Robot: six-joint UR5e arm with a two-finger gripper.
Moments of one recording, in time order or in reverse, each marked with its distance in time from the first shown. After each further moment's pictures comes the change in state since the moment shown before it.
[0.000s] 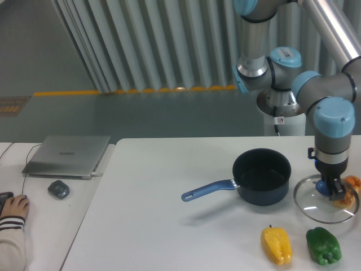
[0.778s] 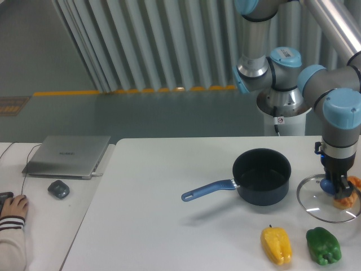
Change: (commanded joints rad) arm 0.057 0.014 0.015 -0.029 -0.057 0.025
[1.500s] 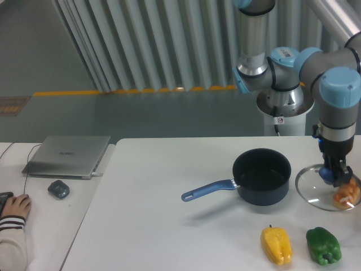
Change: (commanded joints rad) arm 0.002 0.031 0.011 -0.009 -0.006 0.002
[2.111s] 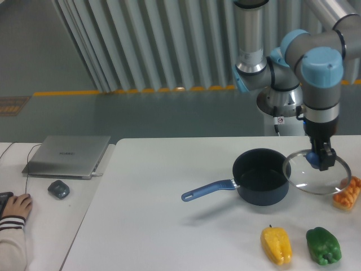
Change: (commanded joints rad) arm -0.002 0.078 0.005 -0.068 0.009 0.000
